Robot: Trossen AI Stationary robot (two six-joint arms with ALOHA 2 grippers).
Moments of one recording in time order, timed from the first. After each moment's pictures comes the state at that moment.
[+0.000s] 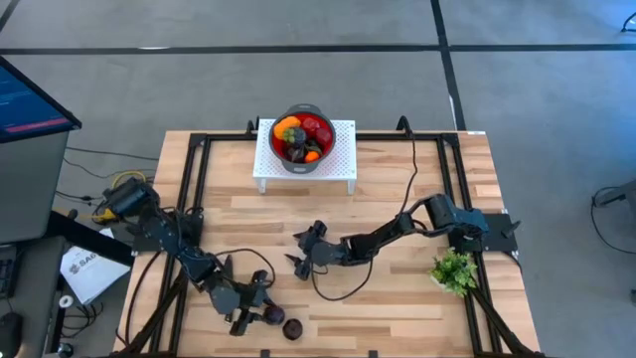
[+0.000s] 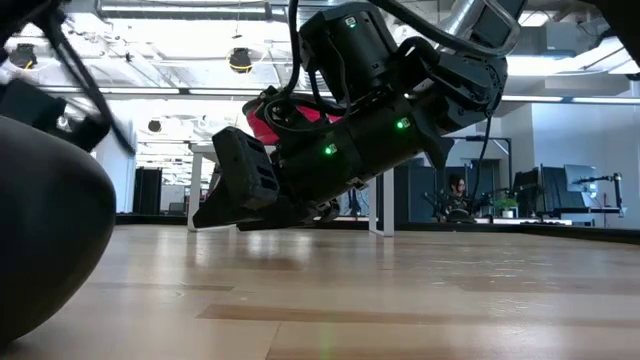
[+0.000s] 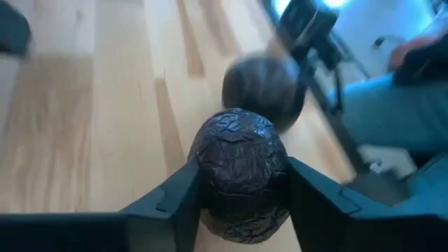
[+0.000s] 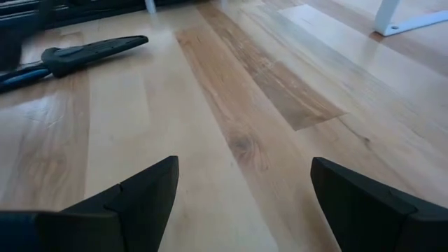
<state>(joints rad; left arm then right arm) -0.79 1.65 0.53 0.52 -0.31 -0.50 0.24 2.28 1.22 0.56 0.48 0.37</state>
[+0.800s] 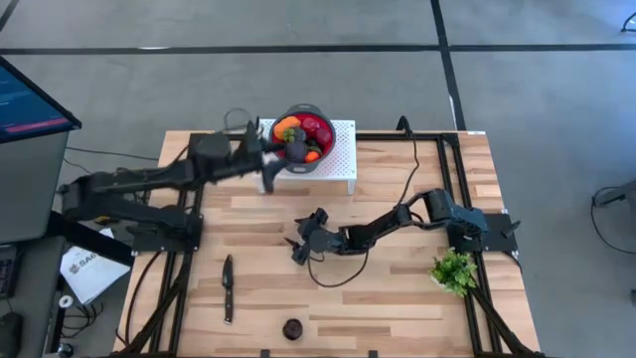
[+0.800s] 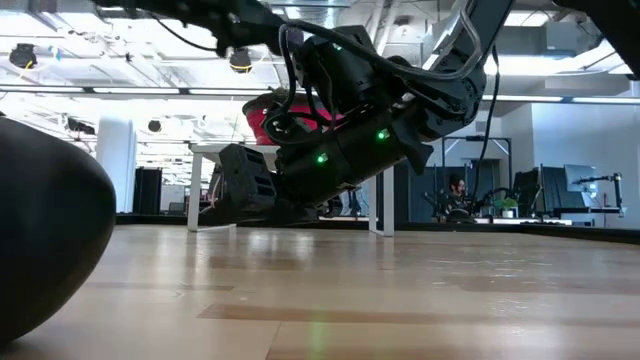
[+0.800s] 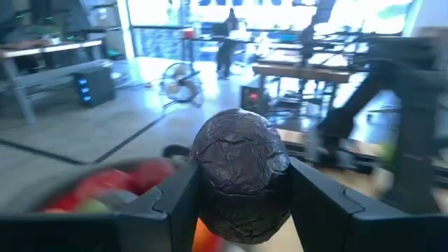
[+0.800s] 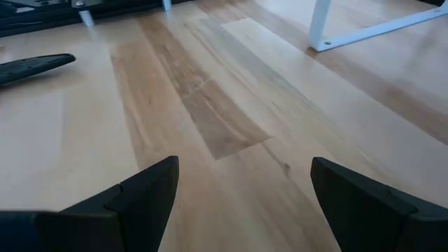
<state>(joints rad) 0.28 1.05 0.77 0.21 -0.08 0.00 0.17 2.28 1.22 0.56 0.53 0.34</state>
